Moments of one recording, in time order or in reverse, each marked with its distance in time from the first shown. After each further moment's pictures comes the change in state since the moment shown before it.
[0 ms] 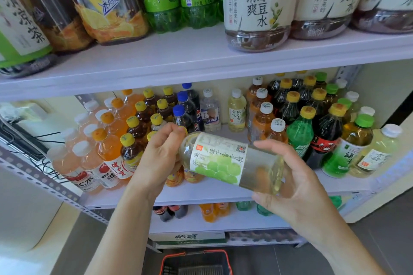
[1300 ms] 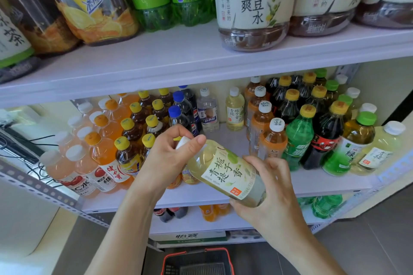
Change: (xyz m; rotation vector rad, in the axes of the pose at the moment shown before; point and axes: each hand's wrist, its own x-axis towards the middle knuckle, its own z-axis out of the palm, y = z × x) left_hand 0.010 0.000 0.009 0.141 -0.092 0.059; right_hand 0.001 0.057 0.028 -0.647 0.233 -0.133
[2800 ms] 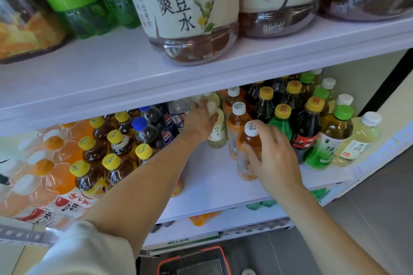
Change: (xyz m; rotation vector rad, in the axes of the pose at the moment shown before) left_hand 0.192 -0.065 0.114 0.908 -0.082 0.105; right_hand 0.081 0.075 -0.017 -0.319 0.138 0.056
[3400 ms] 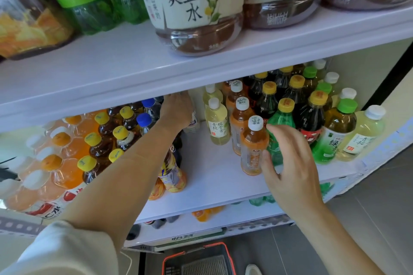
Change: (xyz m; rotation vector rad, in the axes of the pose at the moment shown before) left_hand 0.008 -0.029 -0.050 0.928 0.053 0.101; right_hand -0.033 -0.010 -0.026 0.130 0.102 0.031
